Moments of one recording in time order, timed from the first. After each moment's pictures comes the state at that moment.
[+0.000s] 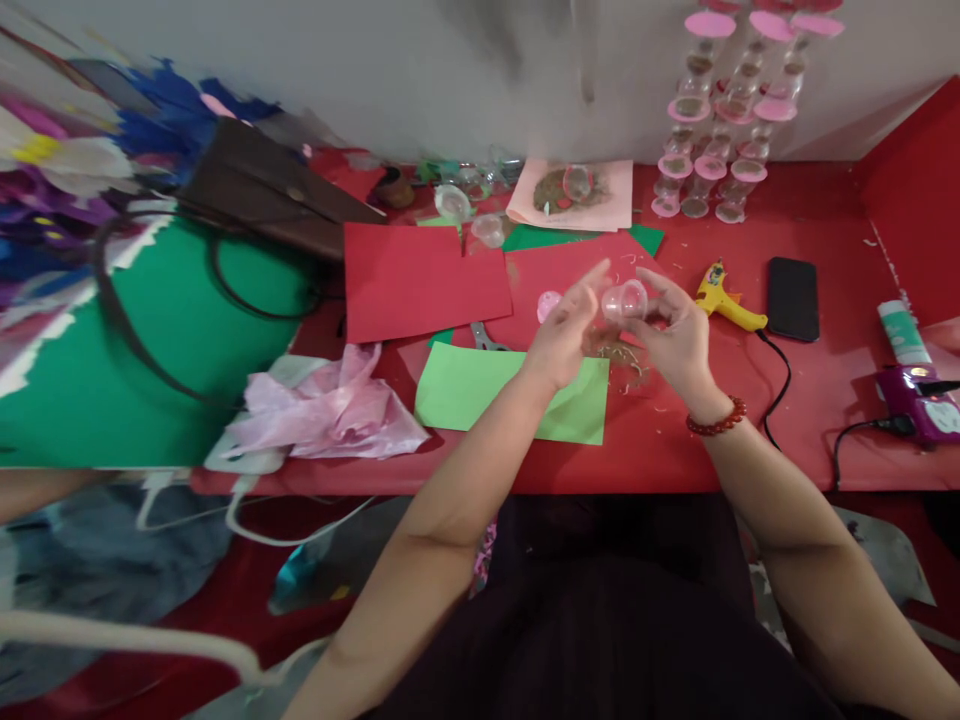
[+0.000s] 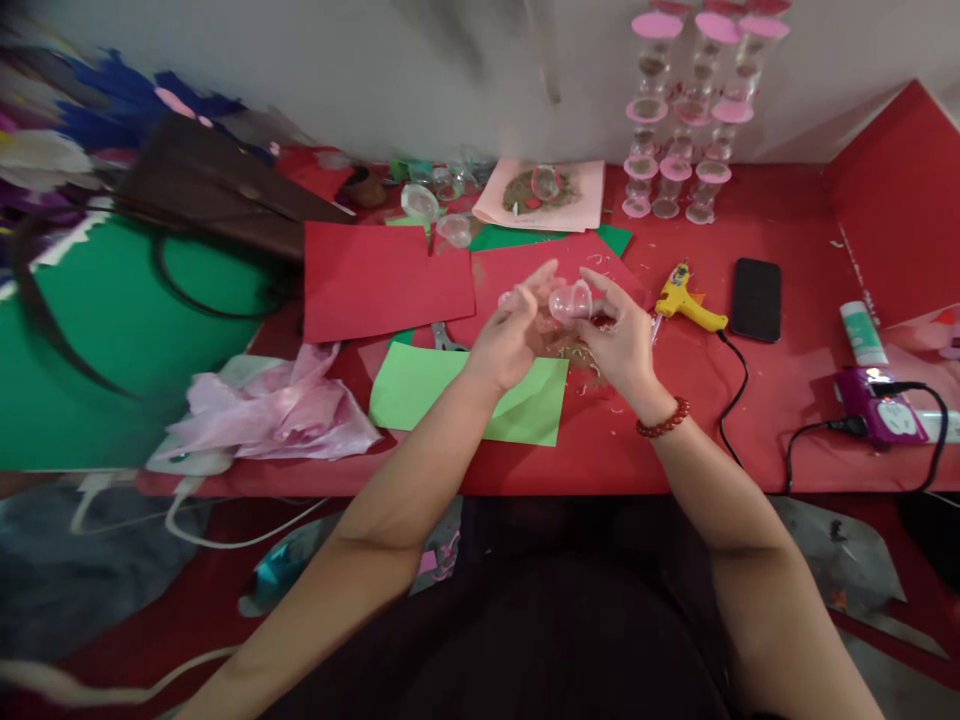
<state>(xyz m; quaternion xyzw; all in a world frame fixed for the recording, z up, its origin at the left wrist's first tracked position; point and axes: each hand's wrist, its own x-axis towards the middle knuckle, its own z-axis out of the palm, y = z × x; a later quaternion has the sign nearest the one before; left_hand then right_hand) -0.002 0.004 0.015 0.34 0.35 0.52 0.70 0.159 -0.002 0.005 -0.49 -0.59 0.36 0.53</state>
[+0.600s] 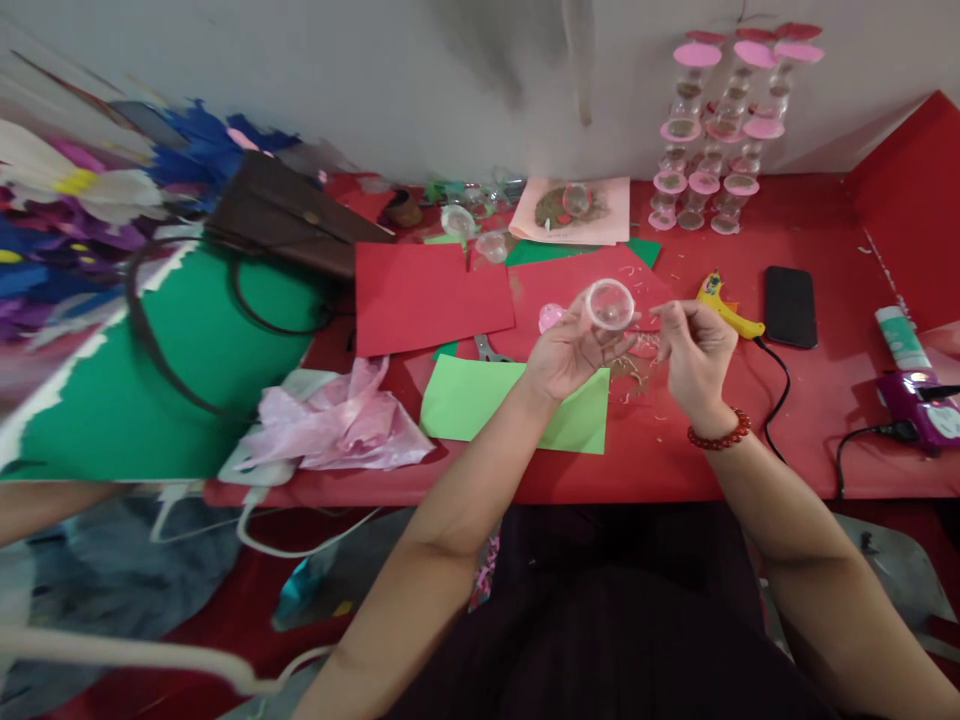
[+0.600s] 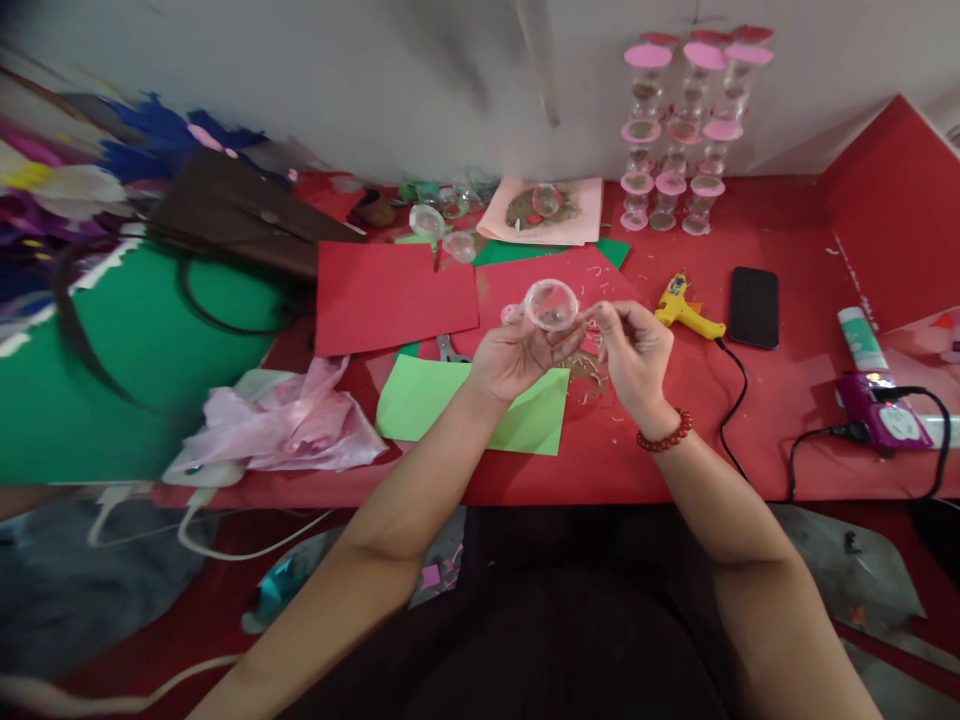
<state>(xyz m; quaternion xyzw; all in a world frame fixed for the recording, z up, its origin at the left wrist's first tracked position) -0.003 0.002 0.026 0.23 0.27 0.50 0.79 0.158 -0.020 0.026 -0.47 -0.54 0.26 0.65</state>
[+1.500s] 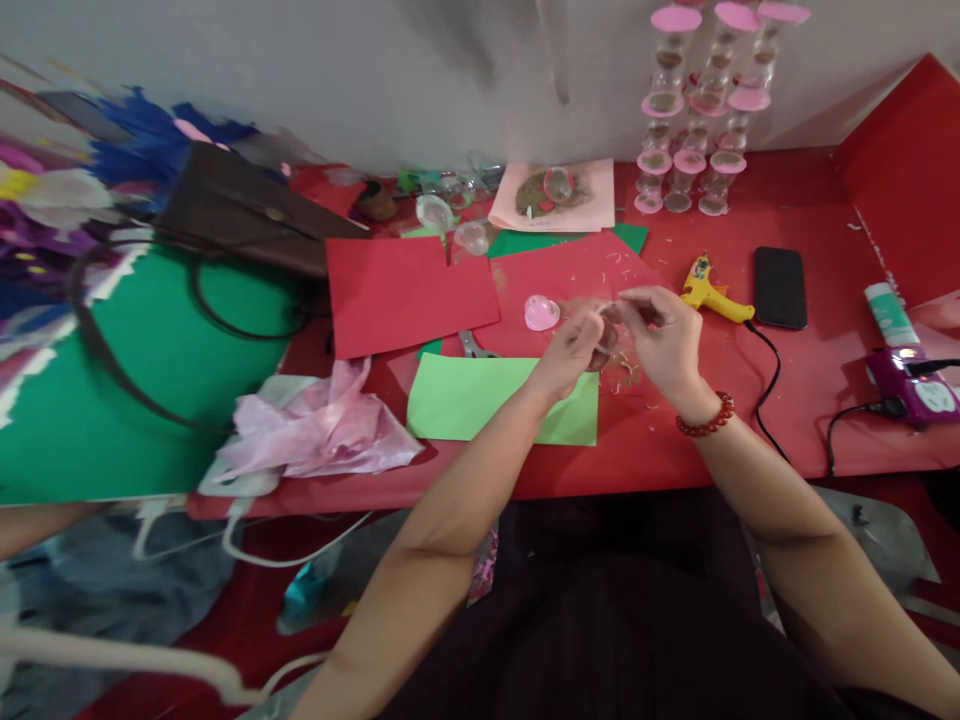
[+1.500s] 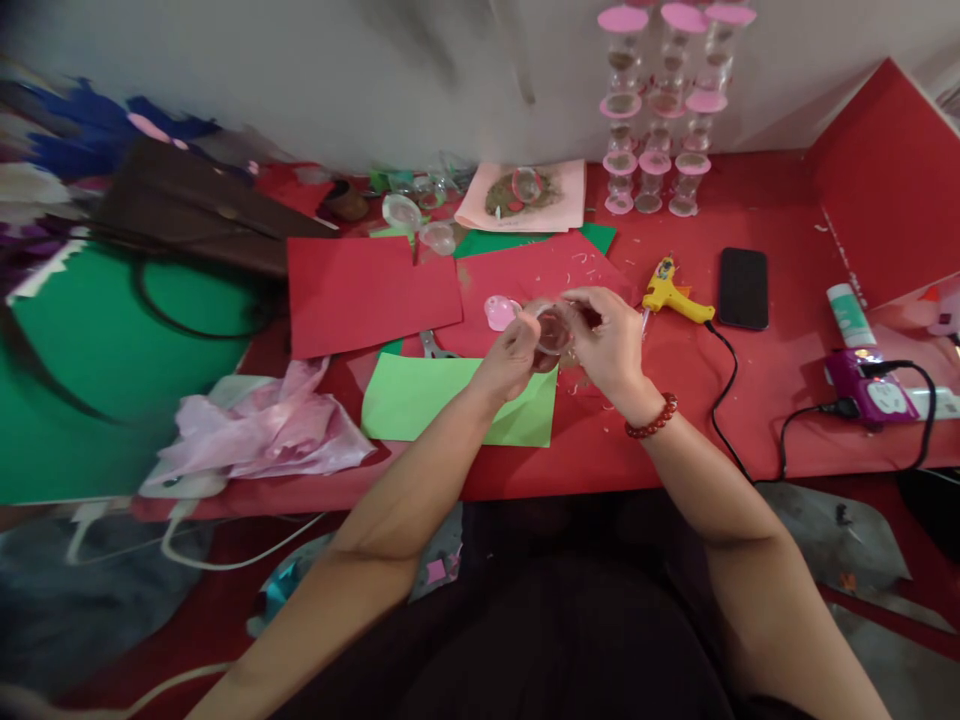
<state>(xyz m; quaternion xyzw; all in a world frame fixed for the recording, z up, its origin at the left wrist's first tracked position) 0.011 -0.008 0.010 0.47 0.35 0.46 0.67 0.159 -0.011 0.018 -0.49 -0.65 0.19 0.55</state>
